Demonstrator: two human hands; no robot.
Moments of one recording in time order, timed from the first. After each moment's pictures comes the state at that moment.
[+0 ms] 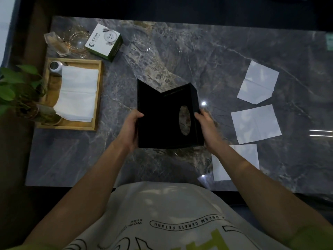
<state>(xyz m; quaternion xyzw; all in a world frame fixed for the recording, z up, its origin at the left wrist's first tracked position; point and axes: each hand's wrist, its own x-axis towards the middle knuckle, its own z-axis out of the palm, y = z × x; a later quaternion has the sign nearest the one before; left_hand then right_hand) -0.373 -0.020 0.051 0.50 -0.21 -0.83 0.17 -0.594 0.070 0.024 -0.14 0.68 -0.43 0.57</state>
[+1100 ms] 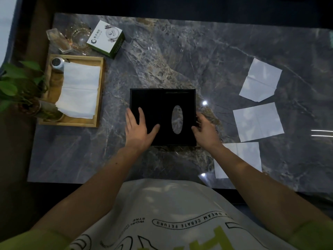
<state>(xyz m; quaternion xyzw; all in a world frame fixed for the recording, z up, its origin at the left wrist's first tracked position) -0.367 0.007 0.000 0.62 -0.71 -0.35 -0.06 -0.588 0.091 -0.001 -0.37 0.77 -0.25 0.45</state>
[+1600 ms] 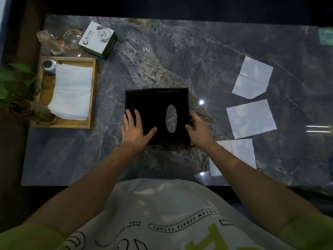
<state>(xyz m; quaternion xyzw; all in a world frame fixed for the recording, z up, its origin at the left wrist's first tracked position) -0.370 0.008 -0.001 0.59 -0.72 -0.35 -0.11 -0.592 0.093 -0.010 -0.38 0.77 -0.25 0.45</state>
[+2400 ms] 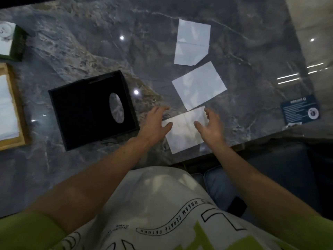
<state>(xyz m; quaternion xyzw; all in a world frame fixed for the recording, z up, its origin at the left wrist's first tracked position) -0.554 0.114 -0.004 0.35 -0.82 -0.46 -0.02 -0.706 0.265 -0.013 -0.18 0.89 -0.27 0.32</state>
